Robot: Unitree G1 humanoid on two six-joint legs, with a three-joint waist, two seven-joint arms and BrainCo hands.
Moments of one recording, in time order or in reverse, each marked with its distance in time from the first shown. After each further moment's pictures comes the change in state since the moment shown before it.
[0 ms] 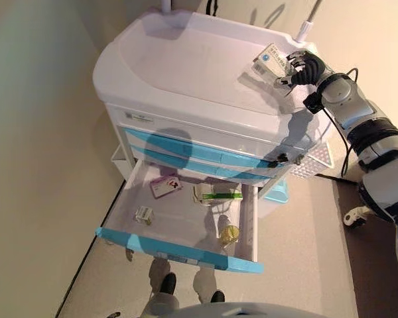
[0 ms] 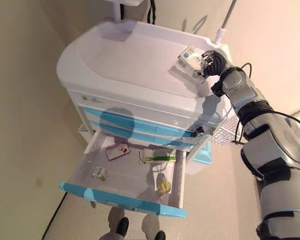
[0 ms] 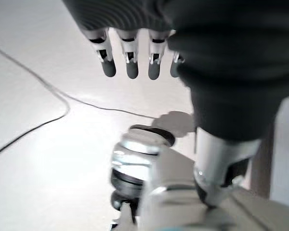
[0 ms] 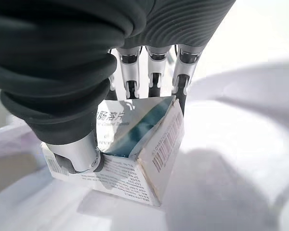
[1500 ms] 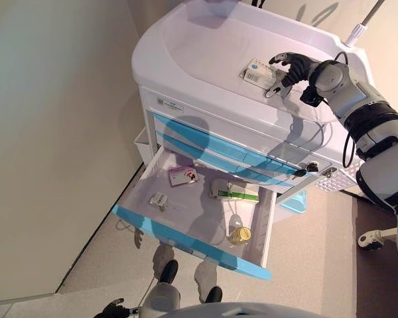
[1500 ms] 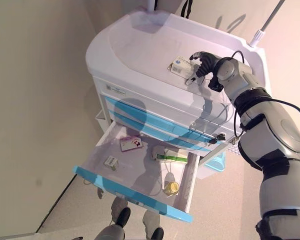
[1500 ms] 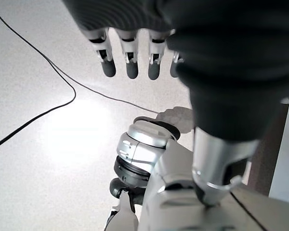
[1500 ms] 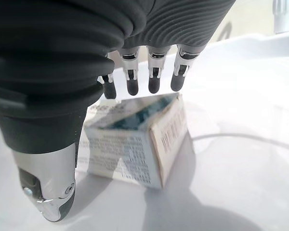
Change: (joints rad) left arm -0.046 0.033 -0.043 -0.027 0.002 0.012 -0.050; right arm -0.104 -0.002 0.153 -0.054 -0.137 0.029 0.210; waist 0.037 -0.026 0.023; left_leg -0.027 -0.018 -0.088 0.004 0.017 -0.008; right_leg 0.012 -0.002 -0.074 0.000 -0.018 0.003
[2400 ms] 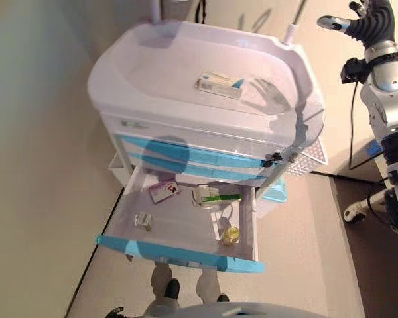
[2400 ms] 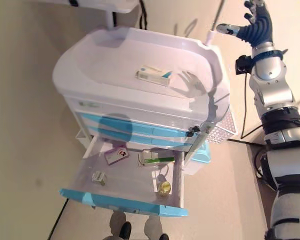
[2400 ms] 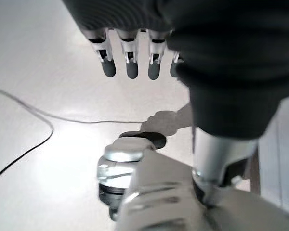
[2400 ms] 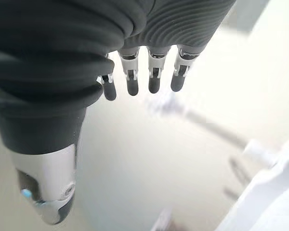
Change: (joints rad) left arm 0.050 -0.043 0.029 -0.007 0.048 -0.010 0.051; right arm 0.442 -0.165 -0.695 -0.467 0.402 -0.197 -0.367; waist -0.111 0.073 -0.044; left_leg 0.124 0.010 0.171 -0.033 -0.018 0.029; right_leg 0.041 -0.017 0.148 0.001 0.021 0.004
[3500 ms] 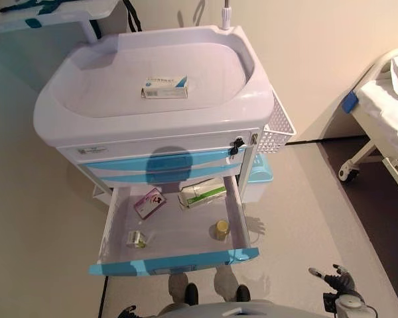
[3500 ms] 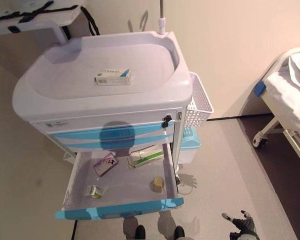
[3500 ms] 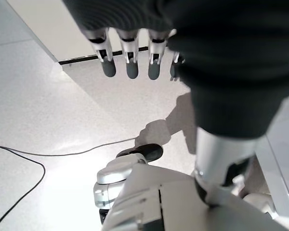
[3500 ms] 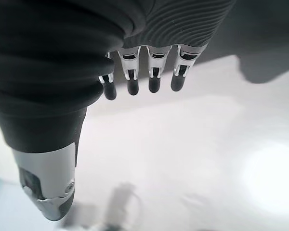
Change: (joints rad) left arm -0.005 -0.063 0.033 -0.039 0.118 -0.002 0.028; right arm 1.008 0.463 -0.183 0.567 -0.388 0.105 -0.060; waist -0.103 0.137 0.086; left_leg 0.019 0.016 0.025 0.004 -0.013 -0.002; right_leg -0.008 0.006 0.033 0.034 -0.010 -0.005
